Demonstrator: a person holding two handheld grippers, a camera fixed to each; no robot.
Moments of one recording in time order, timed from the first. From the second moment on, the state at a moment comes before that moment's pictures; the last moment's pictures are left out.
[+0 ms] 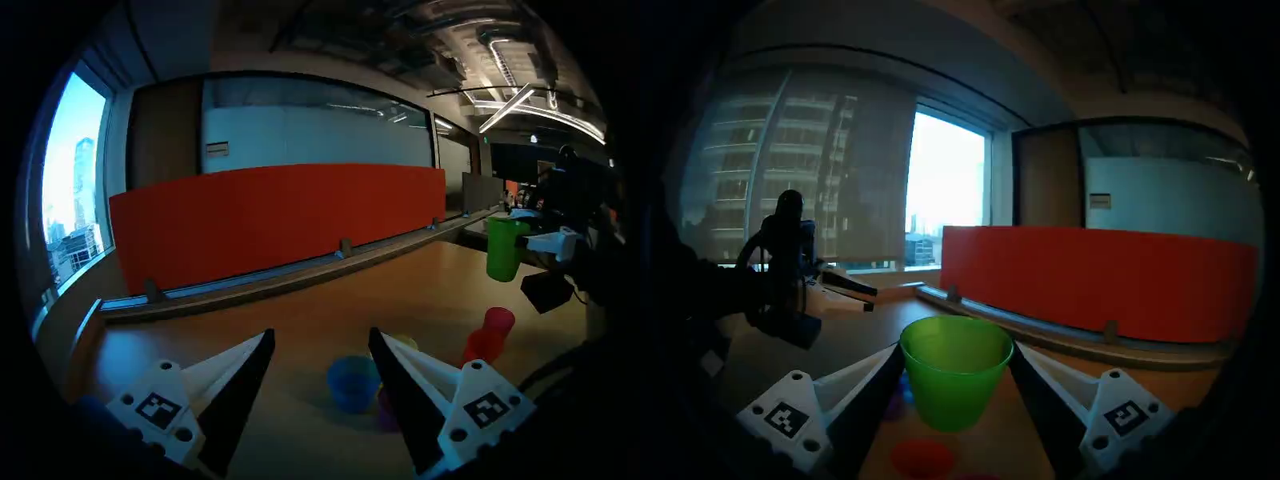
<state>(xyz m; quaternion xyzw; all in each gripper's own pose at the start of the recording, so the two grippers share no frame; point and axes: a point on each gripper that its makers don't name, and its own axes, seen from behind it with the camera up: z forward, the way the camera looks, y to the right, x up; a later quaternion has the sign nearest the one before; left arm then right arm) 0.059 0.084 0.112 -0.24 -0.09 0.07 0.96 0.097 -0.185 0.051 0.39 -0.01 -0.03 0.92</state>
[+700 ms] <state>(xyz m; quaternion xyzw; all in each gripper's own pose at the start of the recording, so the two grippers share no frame) 0.027 0.085 0.129 -0.25 -0.12 0.10 0.95 0.067 -0.213 0.018 0.43 -0.04 -0.05 0.90</state>
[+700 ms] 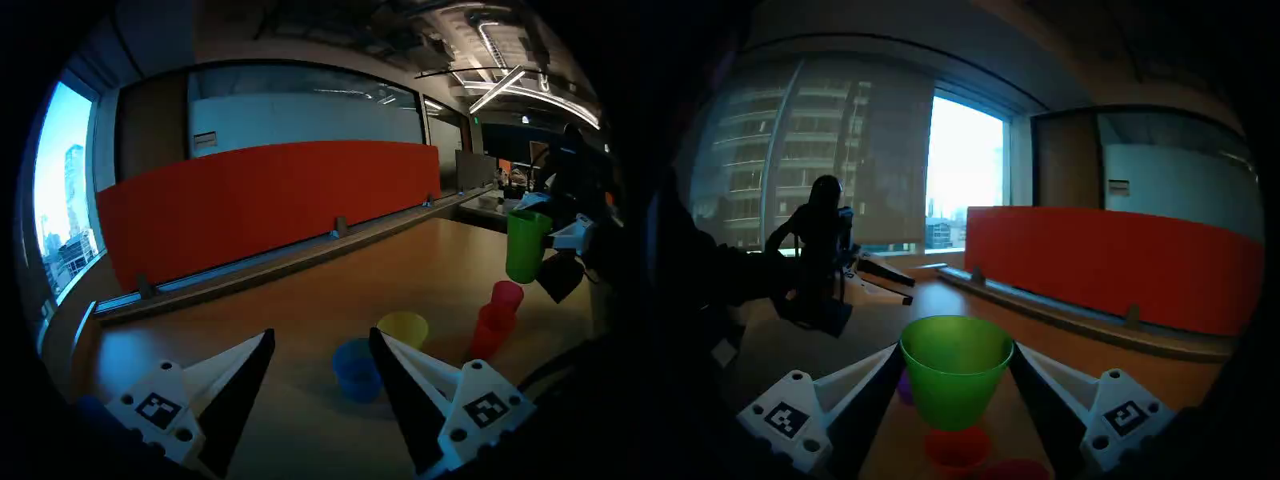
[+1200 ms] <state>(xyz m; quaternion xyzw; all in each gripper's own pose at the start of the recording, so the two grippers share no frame) -0.001 0.090 0.137 -0.26 -0.15 0.12 0.95 0.050 -0.223 -0.005 0.44 -0.06 -0.05 0.89</state>
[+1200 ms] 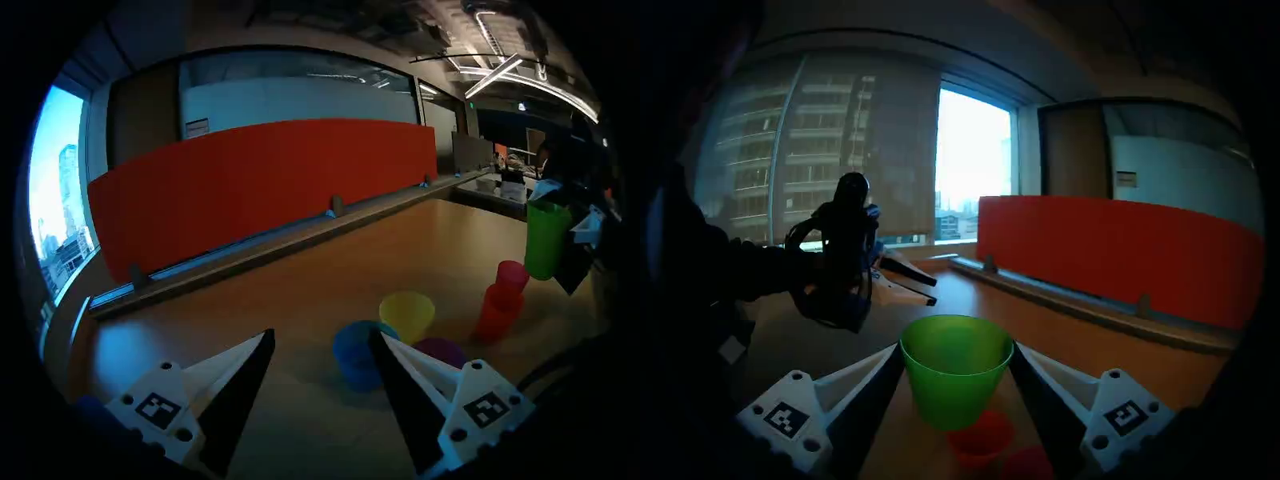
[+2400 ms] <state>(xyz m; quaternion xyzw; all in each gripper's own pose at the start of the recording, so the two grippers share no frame) -0.061 0.110 0.127 -0.30 -0.23 0.15 0.91 0.042 -0.233 -0.019 0.45 -0.07 -0.04 0.89</state>
